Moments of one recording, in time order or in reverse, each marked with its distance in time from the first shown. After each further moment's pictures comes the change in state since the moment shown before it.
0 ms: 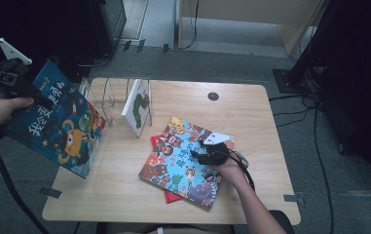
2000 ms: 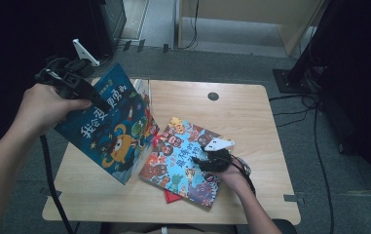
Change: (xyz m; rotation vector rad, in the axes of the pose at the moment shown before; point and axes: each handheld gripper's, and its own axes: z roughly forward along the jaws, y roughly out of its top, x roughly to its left) left arm -0.125 -0.003 0.029 0.087 -0.157 0.346; right arm 0.013 -0.007 -0.014 0.027 0.001 -0.004
